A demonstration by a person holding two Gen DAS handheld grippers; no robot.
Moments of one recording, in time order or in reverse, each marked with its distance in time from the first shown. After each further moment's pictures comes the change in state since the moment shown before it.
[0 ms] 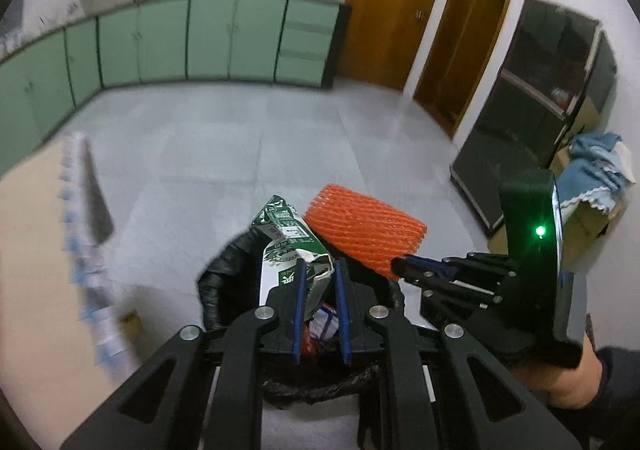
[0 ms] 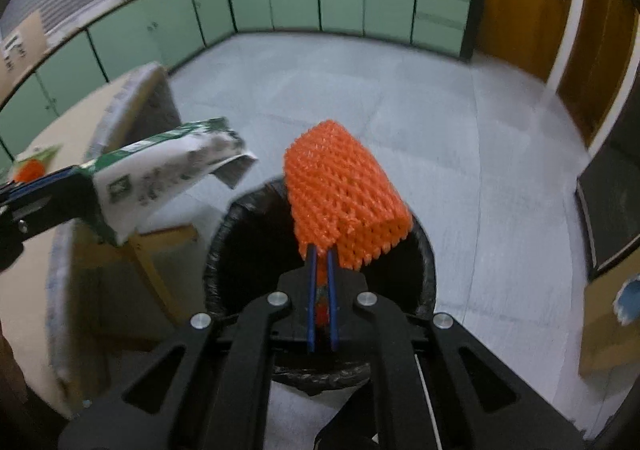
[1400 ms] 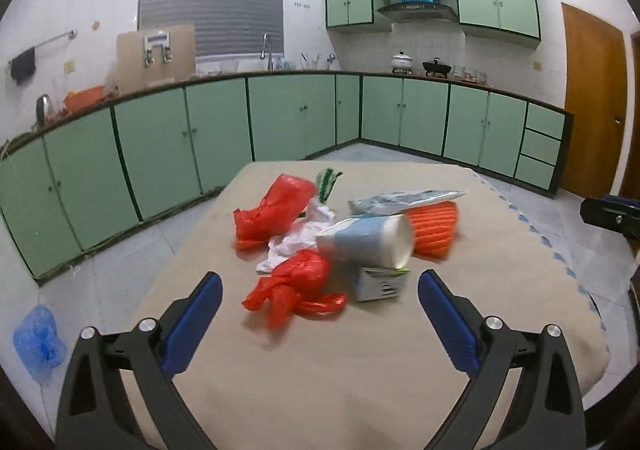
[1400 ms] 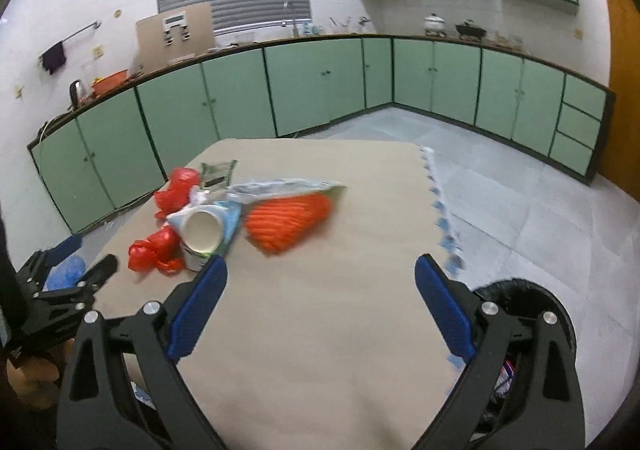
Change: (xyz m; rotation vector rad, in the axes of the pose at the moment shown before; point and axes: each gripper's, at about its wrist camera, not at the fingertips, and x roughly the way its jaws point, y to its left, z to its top) left arm -0.331 0.228 -0.229 -0.356 -0.368 0.778; right arm -0.167 0.338 -0.041 -0.378 -0.322 0.388
